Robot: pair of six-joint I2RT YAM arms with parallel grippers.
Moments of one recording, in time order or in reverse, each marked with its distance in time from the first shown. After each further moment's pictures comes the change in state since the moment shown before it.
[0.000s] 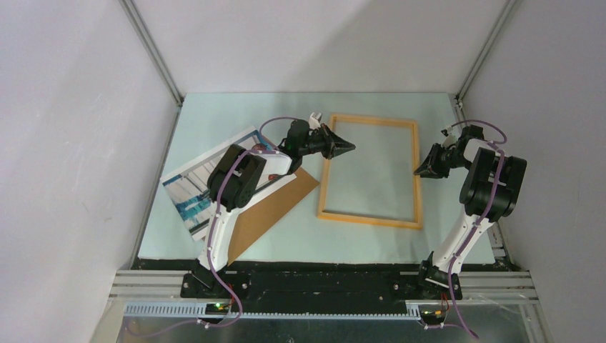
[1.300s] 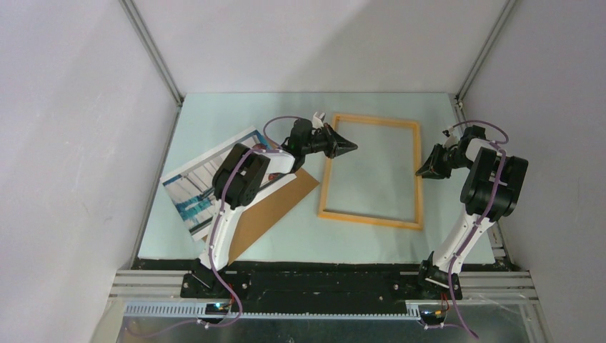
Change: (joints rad) left arm -0.004 0.063 0.071 -0.009 0.021 0.006; right arm -0.010 0.010 0.017 -0.032 -0.007 -0.023
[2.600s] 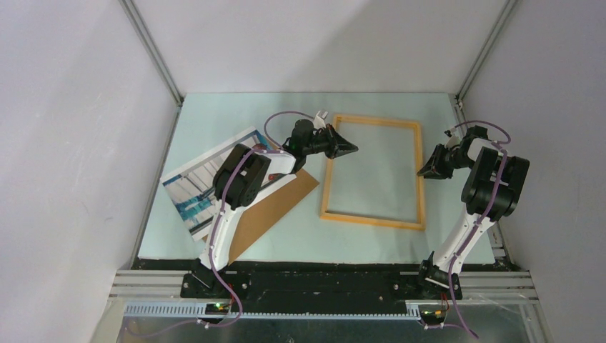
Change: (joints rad) left arm -0.010 0.000 -0.001 0.001 0.000 0.167; right arm -0.014 0.010 0.014 -0.016 -0.004 -0.014
